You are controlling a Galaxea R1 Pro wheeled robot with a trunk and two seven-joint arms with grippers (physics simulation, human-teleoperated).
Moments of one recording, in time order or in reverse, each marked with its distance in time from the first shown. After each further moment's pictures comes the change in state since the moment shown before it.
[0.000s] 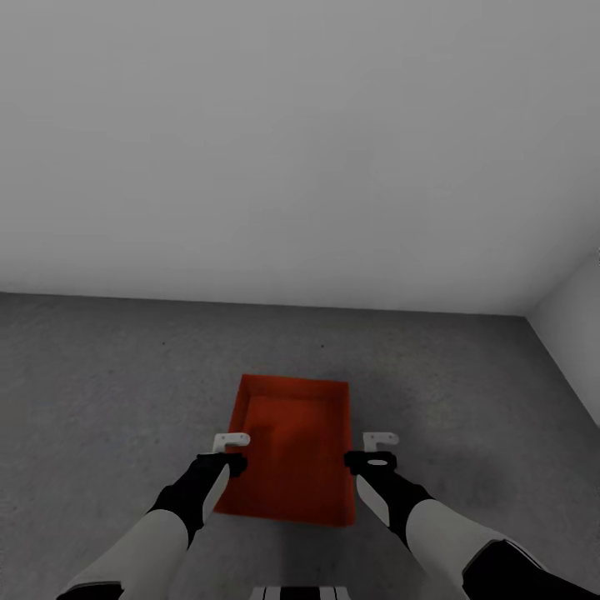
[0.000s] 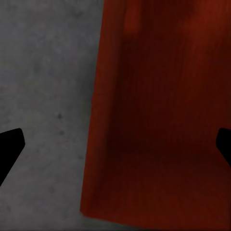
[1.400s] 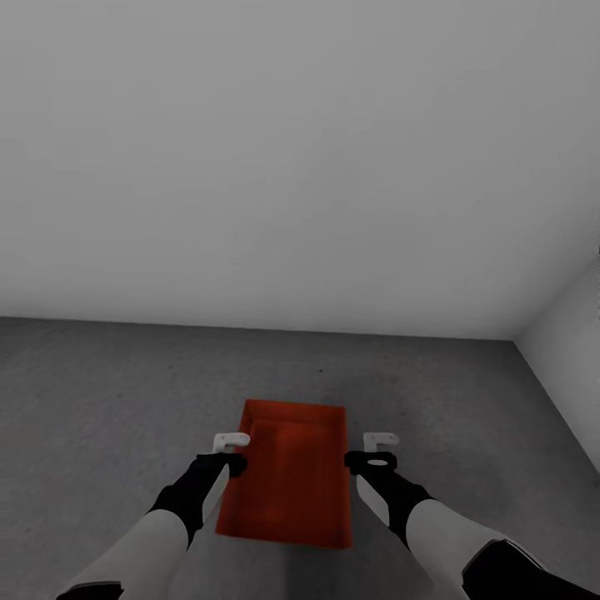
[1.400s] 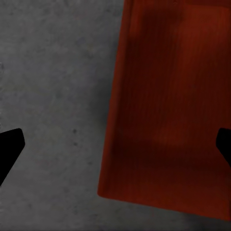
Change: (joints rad) left arm 0.000 0.000 0.000 0.000 0.000 -0.001 -0.001; right arm 0.000 0.000 -0.002 0.001 -0.004 0.000 0.000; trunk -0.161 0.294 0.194
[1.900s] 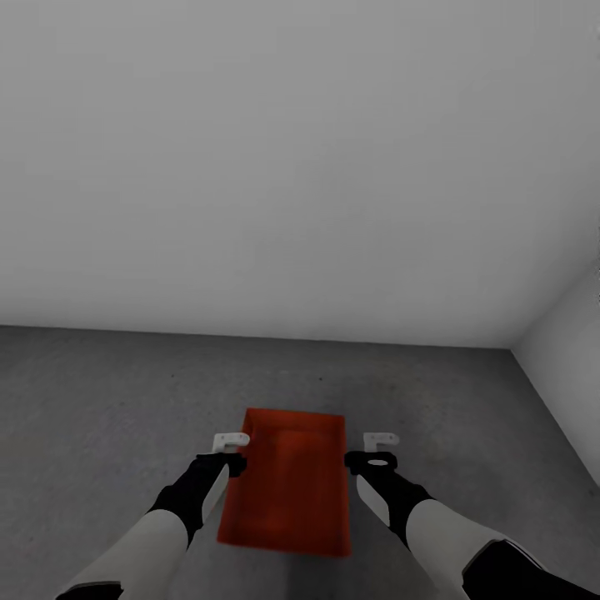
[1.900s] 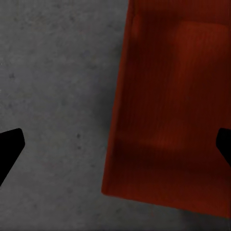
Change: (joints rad) left arm 0.000 0.001 0.000 0.000 0.000 0.000 0.000; right arm 0.000 0.000 0.000 0.000 0.000 0.000 0.000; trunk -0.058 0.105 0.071
